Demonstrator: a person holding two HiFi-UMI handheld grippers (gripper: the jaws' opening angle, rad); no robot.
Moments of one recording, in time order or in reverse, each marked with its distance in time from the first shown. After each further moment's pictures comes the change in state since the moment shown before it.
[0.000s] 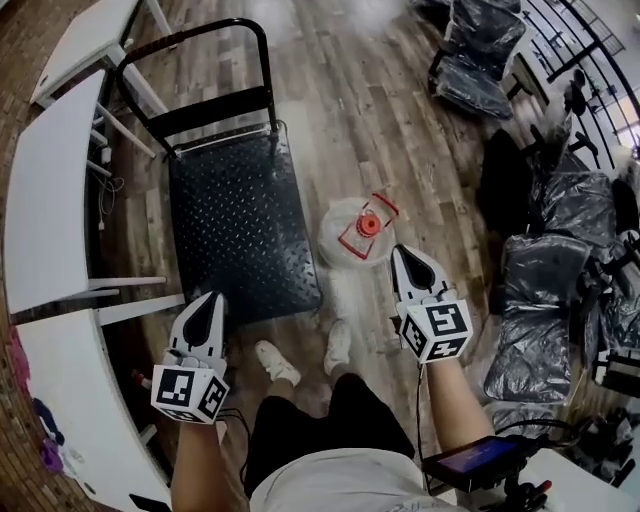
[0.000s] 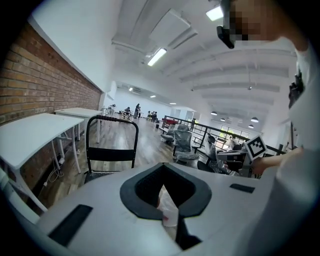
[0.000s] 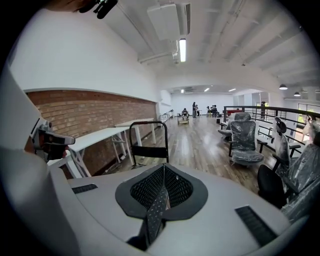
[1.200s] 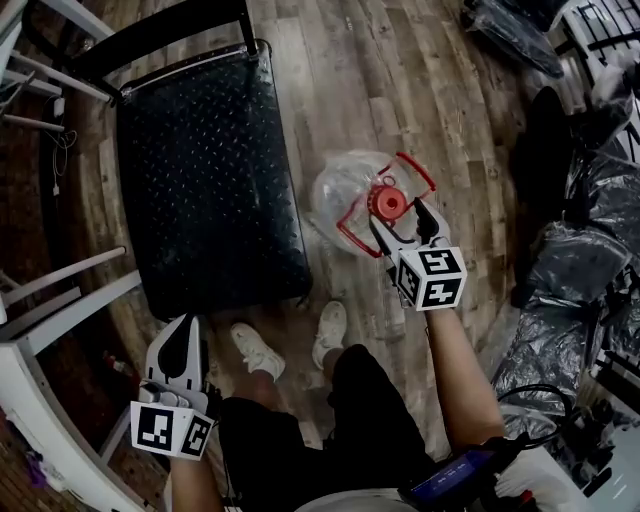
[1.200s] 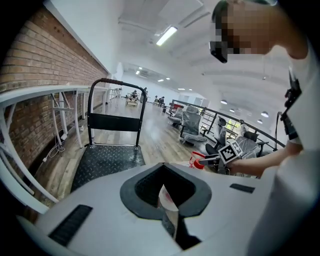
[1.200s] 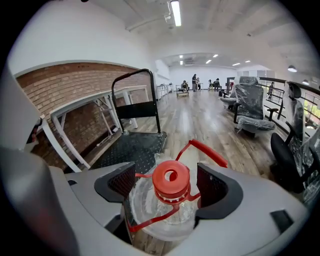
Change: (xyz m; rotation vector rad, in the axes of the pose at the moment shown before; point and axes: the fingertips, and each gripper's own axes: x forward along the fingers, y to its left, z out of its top) left arm 0.108 0.032 -0.176 -0.067 0.180 0.067; right arm 0.199 -0.103 -0.251 0.034 0.302 0.017
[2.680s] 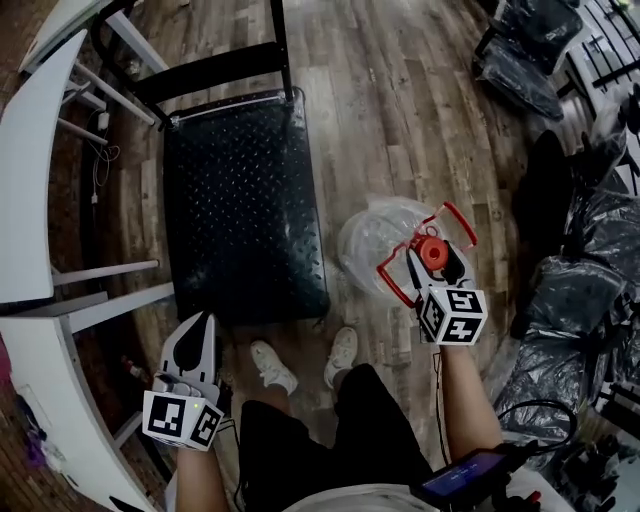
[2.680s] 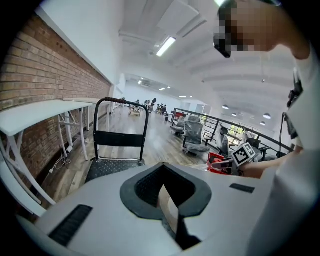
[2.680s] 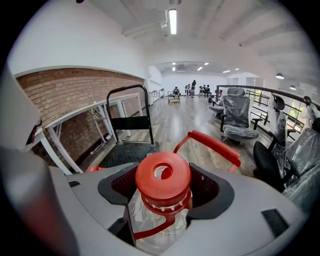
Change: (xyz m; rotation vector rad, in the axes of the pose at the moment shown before) left arm -0.053 0.002 0.070 0.010 -0.092 0.042; right arm -0.089 -0.004 0.059 0.034 -0.043 -0.107
